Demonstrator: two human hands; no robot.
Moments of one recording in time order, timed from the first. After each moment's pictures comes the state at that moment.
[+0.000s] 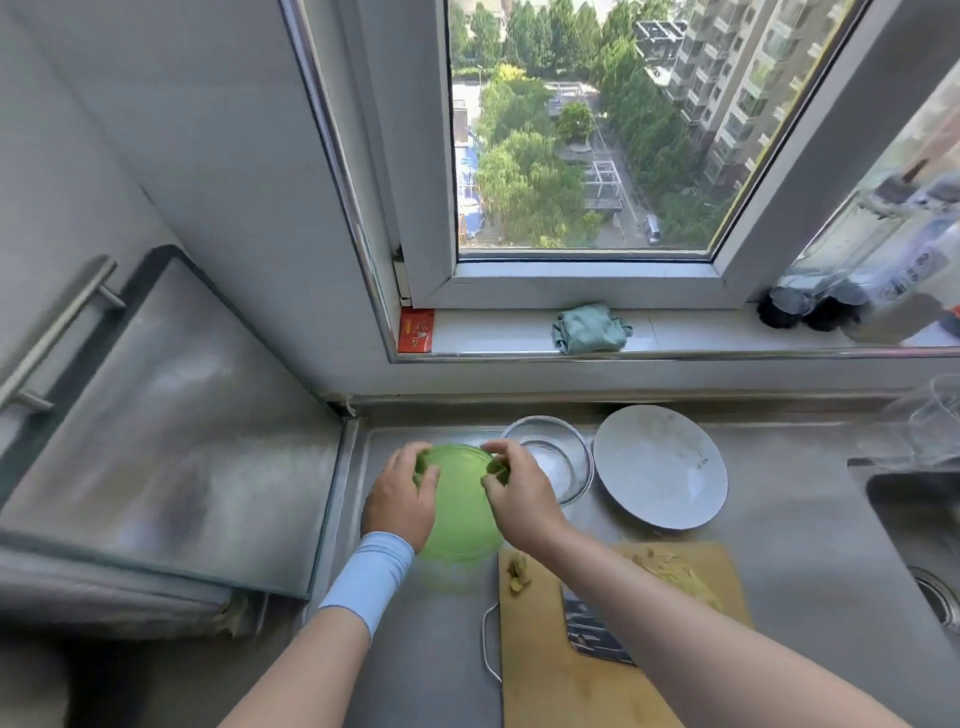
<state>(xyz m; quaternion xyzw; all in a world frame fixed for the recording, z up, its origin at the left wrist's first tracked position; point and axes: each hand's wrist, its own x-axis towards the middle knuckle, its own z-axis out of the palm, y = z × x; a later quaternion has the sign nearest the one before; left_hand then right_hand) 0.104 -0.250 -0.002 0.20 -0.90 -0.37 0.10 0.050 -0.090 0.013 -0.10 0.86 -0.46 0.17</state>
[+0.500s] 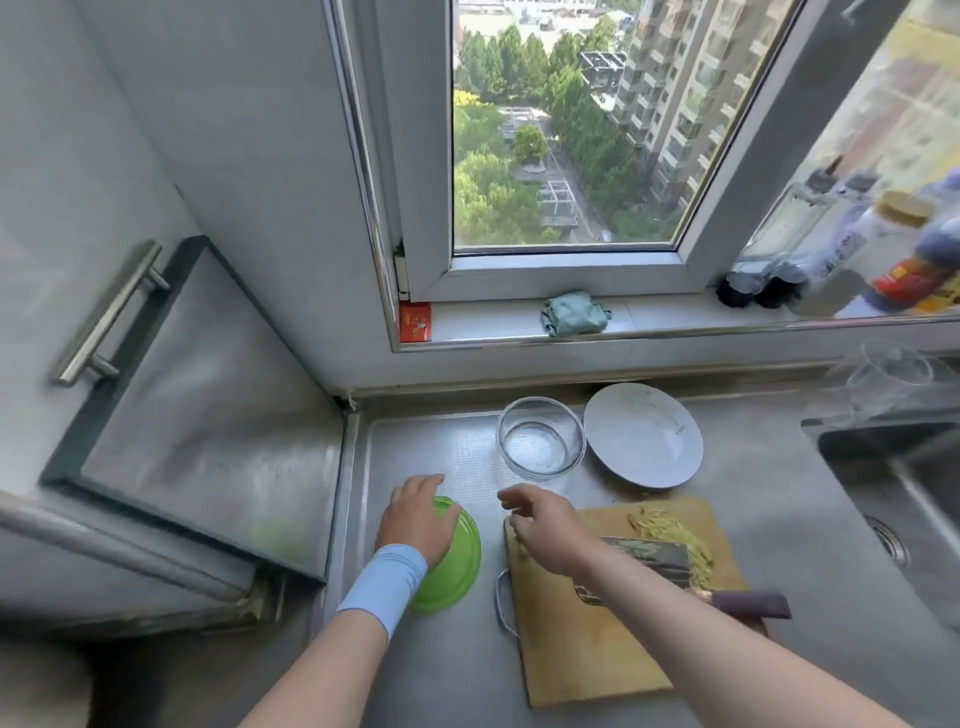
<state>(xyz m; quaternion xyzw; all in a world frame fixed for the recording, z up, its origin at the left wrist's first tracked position) 0.152 -0.259 -0.029 0.16 -0.94 -0.31 -0.08 0.114 -0.062 0.000 -0.09 0.89 -0.37 0.26</state>
